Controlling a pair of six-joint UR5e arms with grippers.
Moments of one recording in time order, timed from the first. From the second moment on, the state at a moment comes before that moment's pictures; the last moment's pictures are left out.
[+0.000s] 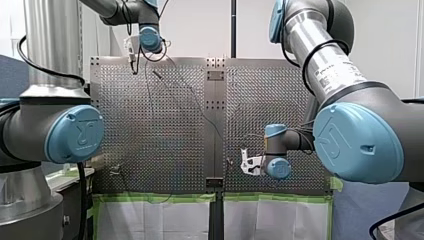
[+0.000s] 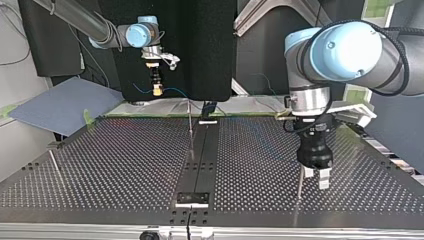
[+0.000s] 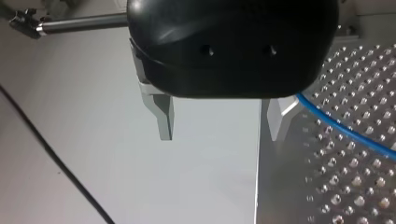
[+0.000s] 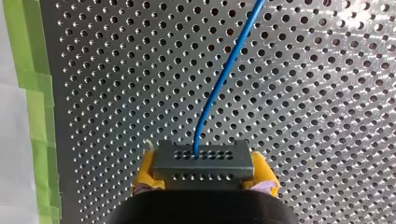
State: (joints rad) left arm -0.21 -1.51 -1.61 -2.92 -1.92 -1.68; right arm 2.03 -0.82 1.95 -1.02 1.61 1.49
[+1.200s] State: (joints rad) left arm -0.15 -1.60 -1.58 -2.99 -1.72 -1.80; right arm 2.02 -0.82 1.95 -1.03 1.61 1.50
